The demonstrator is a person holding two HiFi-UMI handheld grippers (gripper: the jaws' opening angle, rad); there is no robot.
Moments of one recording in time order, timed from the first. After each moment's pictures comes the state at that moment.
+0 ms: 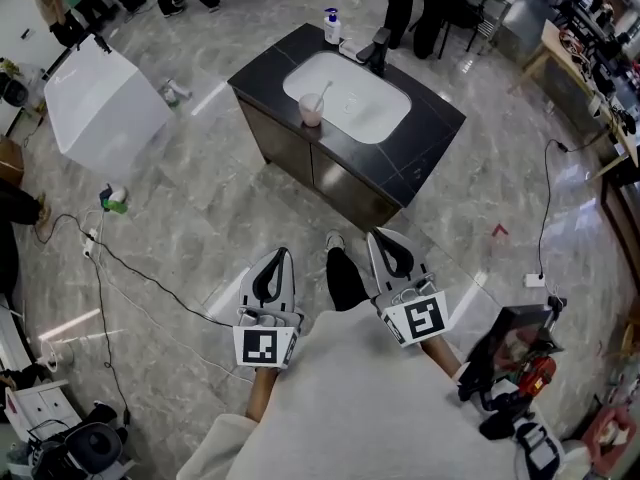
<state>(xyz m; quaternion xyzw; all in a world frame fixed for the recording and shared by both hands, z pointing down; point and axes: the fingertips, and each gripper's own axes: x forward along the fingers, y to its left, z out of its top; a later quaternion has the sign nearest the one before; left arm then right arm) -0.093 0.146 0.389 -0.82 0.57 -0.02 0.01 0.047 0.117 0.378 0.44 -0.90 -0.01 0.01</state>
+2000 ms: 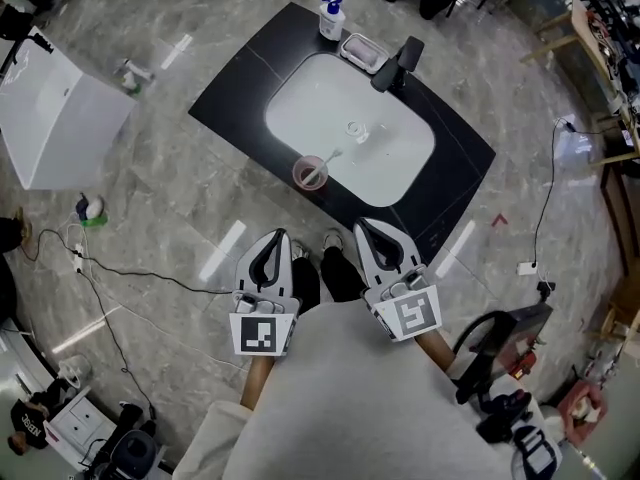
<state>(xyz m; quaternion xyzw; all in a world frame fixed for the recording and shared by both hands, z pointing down) -0.112 -0.135 0.424 -0.83 0.55 -0.06 -0.08 0.004 -0.143 0.421 0.45 -0.89 0.09 0.07</state>
